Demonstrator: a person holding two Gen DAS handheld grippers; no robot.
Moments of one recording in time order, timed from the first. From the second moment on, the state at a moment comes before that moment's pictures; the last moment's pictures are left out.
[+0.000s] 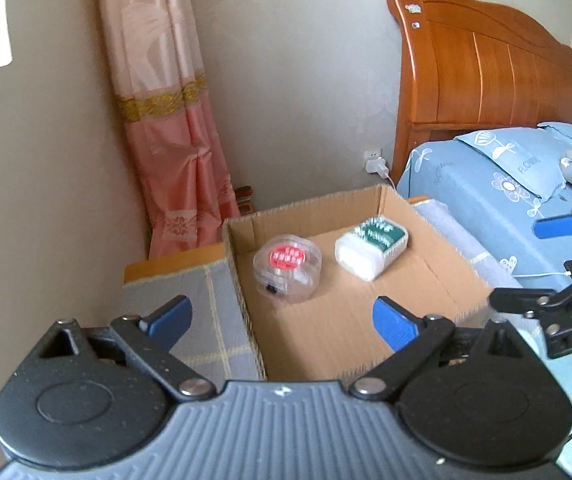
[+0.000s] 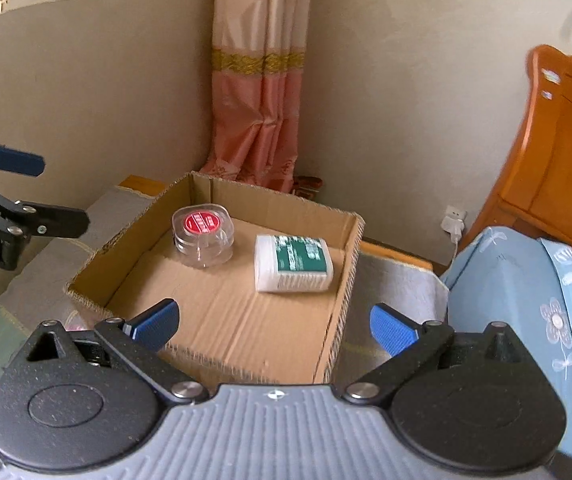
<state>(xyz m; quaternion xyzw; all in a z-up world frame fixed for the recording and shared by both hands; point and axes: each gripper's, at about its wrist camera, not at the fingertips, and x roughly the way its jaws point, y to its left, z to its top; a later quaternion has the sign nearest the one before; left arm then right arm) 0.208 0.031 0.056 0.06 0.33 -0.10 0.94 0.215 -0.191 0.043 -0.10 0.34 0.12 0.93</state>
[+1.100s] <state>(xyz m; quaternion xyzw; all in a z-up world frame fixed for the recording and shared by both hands) 0.113 0.061 -0.083 -0.03 0.45 -0.04 0.89 0.127 -0.230 -0.095 -0.06 0.41 0.01 0.91</state>
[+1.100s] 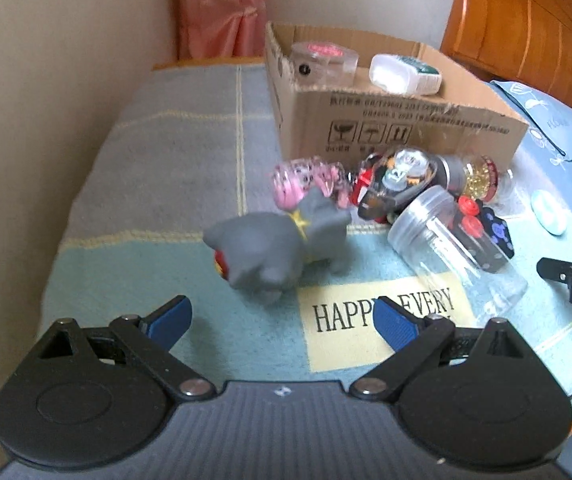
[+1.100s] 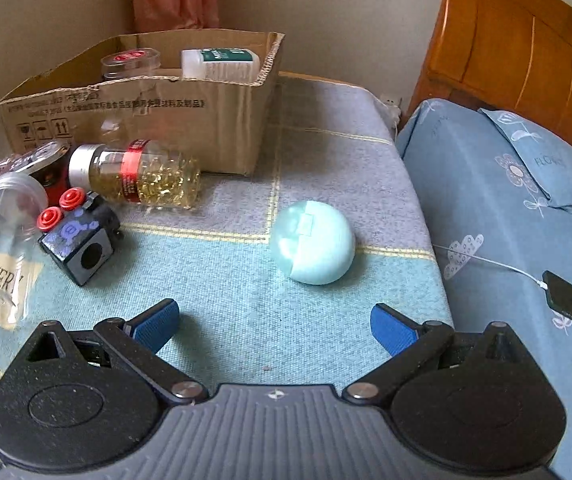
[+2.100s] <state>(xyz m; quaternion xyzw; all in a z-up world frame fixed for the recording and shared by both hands) 0.123 0.068 -0.093 -0.01 0.43 0.01 0.90 0.131 -0.242 -0.101 -0.04 0.39 0.06 0.92</state>
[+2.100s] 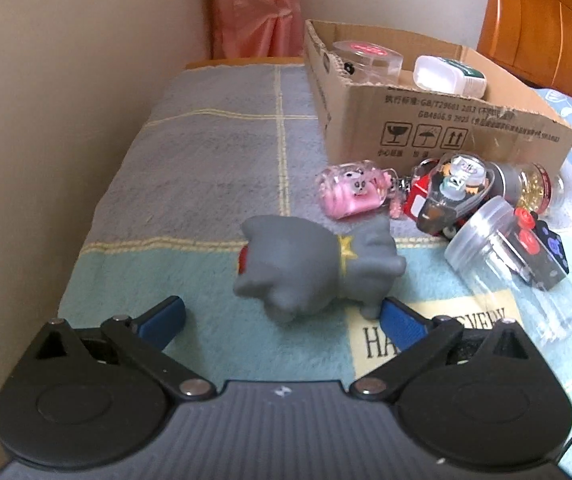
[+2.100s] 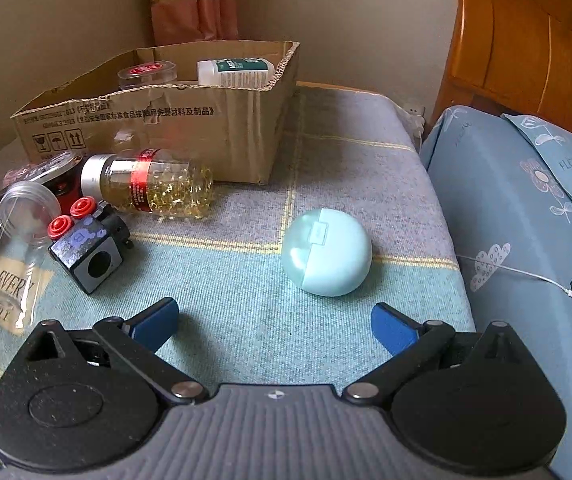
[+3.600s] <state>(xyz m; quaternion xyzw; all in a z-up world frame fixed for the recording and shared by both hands) 0.147 0.061 -0.083 0.00 0.41 -0.02 0.91 0.172 -0.260 -0.094 -0.04 0.38 0.04 0.92</state>
